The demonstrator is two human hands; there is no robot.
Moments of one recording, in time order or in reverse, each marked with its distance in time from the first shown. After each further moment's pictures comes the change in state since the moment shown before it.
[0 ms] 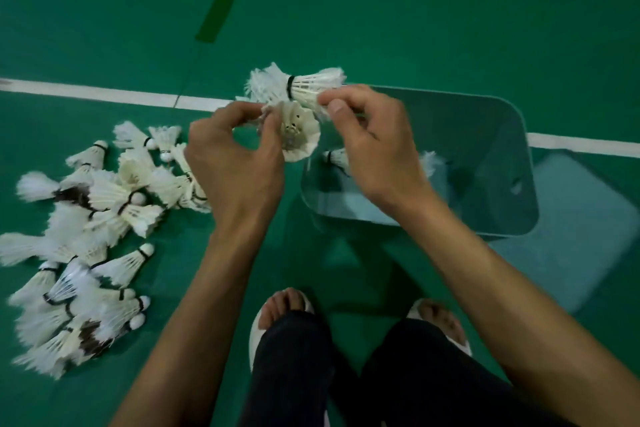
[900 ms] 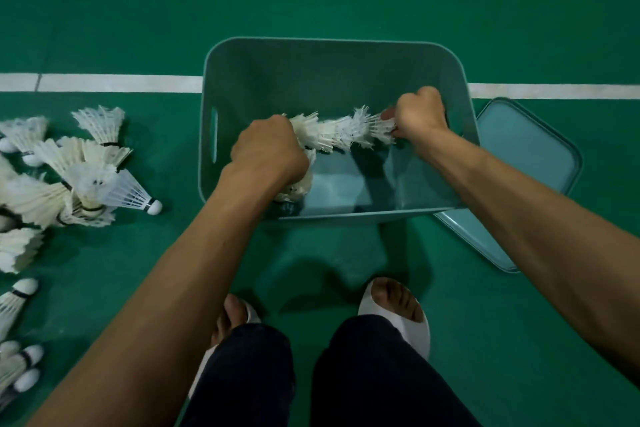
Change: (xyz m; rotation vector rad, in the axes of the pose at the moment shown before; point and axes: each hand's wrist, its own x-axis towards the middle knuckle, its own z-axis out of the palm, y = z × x) left_hand -0.021 -0.014 0.153 0.725 -1.019 -0.027; right_hand 0.044 0.181 -0.113 -0.268 0.237 0.853
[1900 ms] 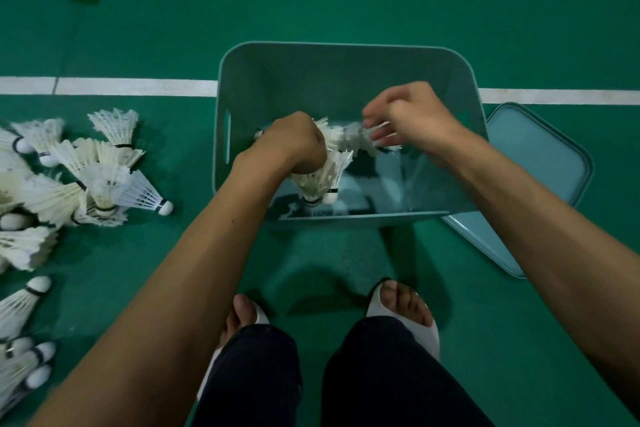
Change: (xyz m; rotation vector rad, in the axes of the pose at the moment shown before) left_hand 0.013 0.004 -0.007 -0.174 -0.197 0.097; right_hand -0.034 -0.019 -0.005 -0.038 -0.325 -0.233
